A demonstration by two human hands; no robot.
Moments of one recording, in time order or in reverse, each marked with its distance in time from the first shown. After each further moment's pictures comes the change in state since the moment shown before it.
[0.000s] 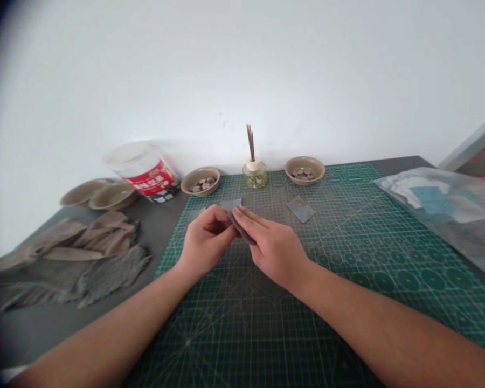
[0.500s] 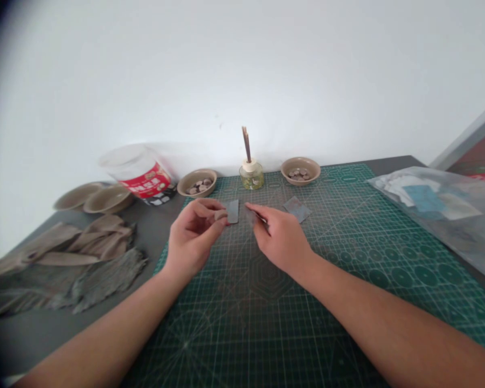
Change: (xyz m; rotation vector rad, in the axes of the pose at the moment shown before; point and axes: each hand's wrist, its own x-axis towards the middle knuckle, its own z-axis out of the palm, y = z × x) left_hand 0.004 0.013 -0.005 -0.129 0.110 0.114; right_hand 0.008 0.011 -0.008 0.042 0.097 0.253
